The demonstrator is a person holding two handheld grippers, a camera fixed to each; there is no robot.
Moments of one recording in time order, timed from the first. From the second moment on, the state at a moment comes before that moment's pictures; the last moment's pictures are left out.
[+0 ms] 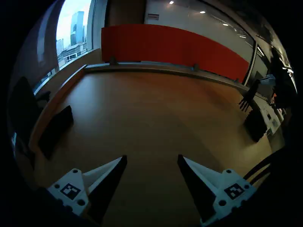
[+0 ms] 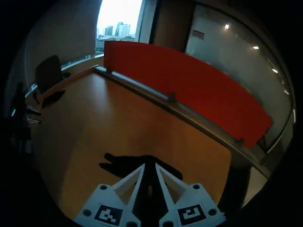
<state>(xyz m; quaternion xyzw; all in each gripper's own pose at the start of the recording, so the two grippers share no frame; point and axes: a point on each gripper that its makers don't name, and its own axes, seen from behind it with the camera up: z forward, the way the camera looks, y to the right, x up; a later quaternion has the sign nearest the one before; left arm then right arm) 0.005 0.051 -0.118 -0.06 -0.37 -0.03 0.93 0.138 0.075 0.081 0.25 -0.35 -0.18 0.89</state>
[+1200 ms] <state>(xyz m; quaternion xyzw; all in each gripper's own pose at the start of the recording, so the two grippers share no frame) 0.011 0.069 -0.110 -0.06 -0.38 -0.01 0.92 0.131 0.172 0.065 0.19 -0.37 -0.17 0.89</state>
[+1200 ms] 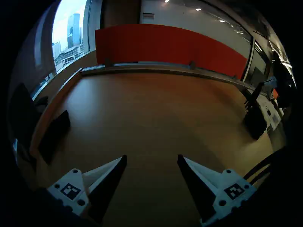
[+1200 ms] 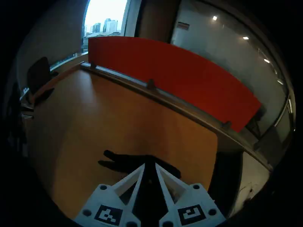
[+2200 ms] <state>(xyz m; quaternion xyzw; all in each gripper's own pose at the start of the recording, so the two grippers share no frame) 0.012 0.072 -0.123 -0.08 -0.38 -0.01 0.92 0.077 0.223 -0.051 0.15 -0.43 -0.13 0.88</state>
